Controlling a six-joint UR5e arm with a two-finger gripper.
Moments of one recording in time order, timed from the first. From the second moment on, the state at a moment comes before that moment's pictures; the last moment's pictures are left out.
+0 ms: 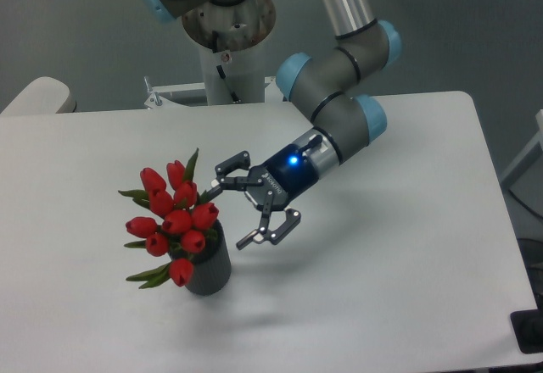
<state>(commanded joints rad) 2.72 -1.90 -1.96 -0.81 0.16 1.60</state>
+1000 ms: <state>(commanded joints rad) 2.85 -1.80 -1.62 -0.83 0.94 1.59</state>
